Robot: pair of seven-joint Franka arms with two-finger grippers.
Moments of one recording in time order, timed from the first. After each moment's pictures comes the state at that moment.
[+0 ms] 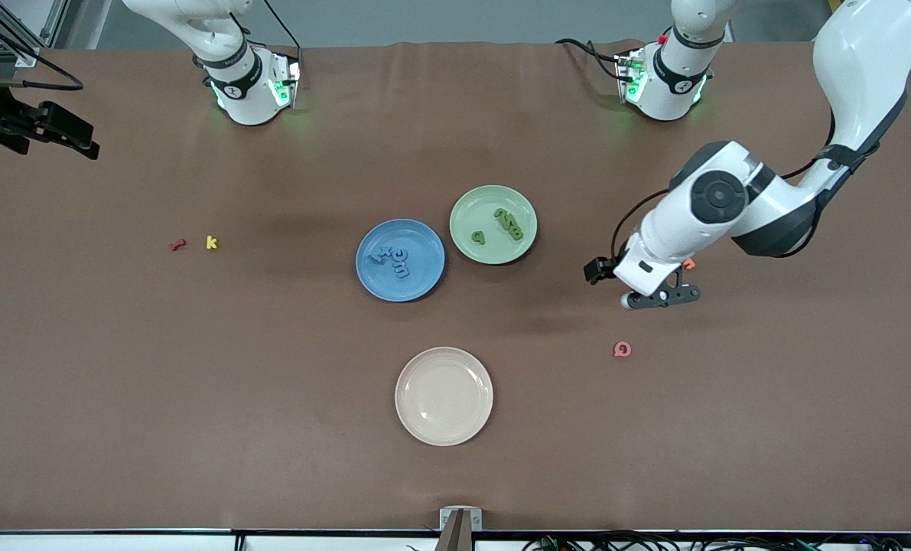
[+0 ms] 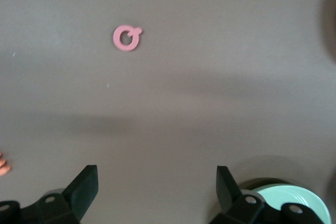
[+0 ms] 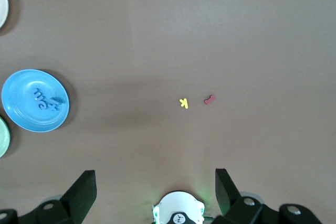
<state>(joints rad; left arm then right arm) 0.75 0.61 -1.19 -2.00 0.51 2.20 -0.79 -0.04 -0.07 0.05 -1.53 0.01 1.33 0.10</state>
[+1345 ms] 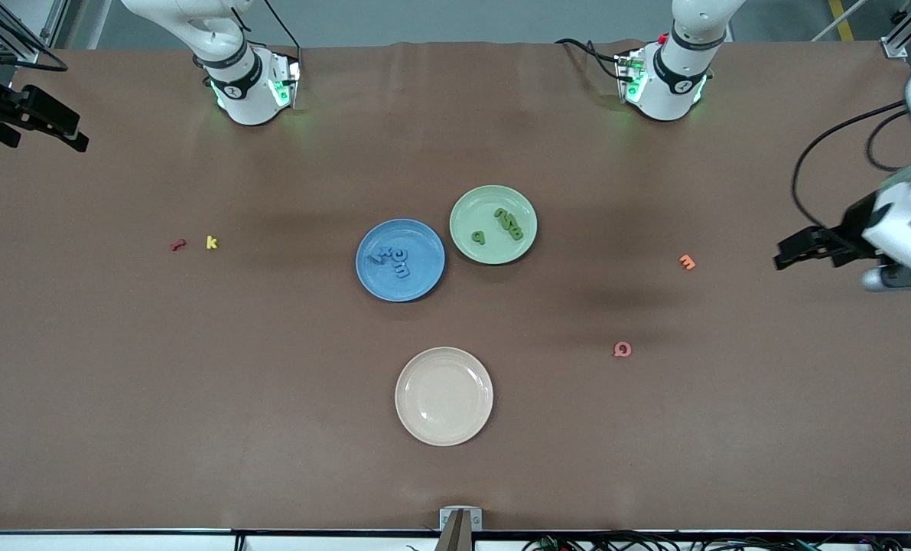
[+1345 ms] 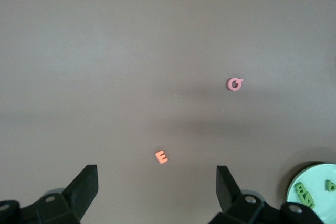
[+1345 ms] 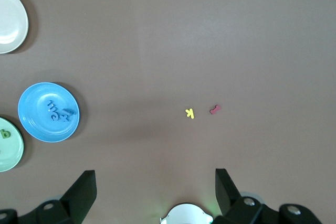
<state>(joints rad) 0.78 0.09 -0.77 -1.70 0.00 1.80 -0.06 0.00 -0.14 0.00 -1.59 0.03 1.39 0.10</state>
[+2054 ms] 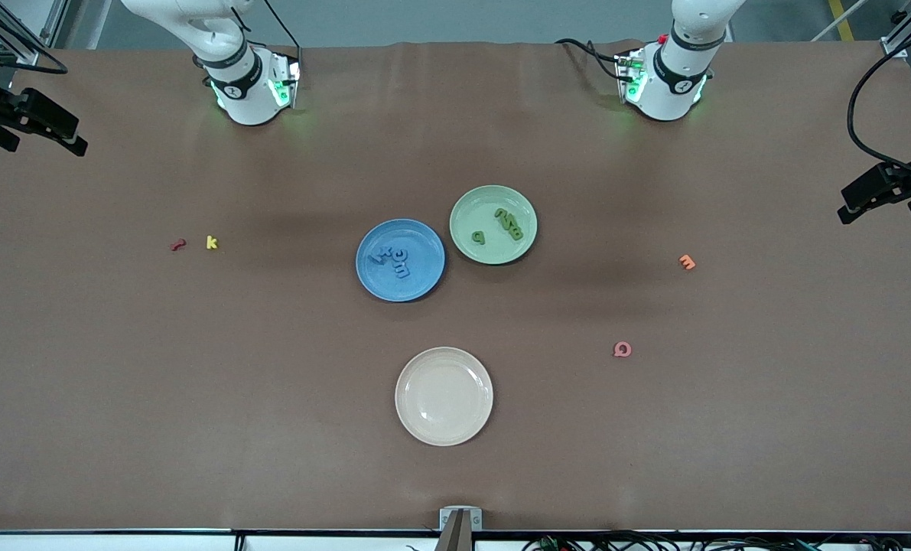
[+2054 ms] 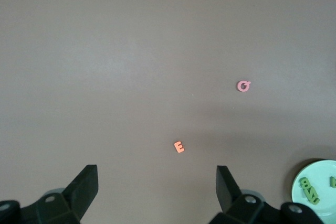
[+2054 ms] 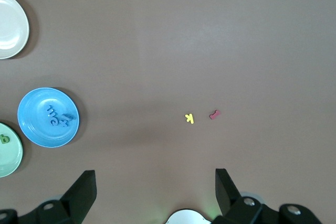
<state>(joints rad) 0.72 -0.04 -0.69 -1.61 0.00 1.67 -0.04 0.00 -0.15 0.00 -1.59 0.02 1.42 0.10</state>
